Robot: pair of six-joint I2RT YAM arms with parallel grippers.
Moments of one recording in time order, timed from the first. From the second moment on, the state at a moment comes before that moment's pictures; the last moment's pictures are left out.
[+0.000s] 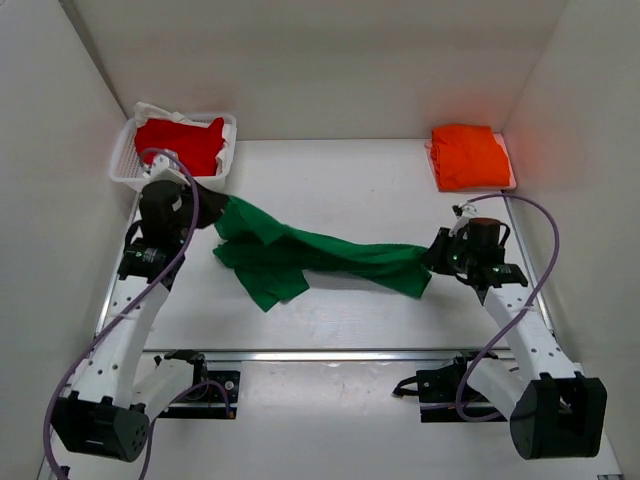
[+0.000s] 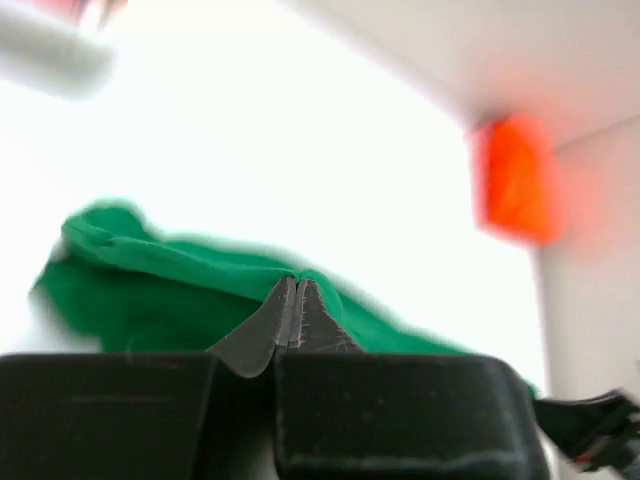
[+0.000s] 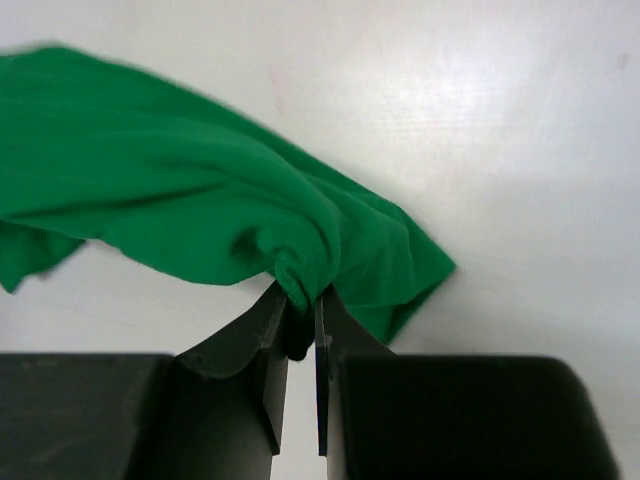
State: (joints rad) left arm -0.16 0.97 0.95 -0.35 0.04 -0.64; right arm 0.04 0.98 0.61 -0.38 -0.31 0.26
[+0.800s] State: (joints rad) left arm -0.28 0.87 1.73 -0.51 -0.10 -0.64; right arm 0.00 0.56 0.91 -0.52 -0.50 0.25
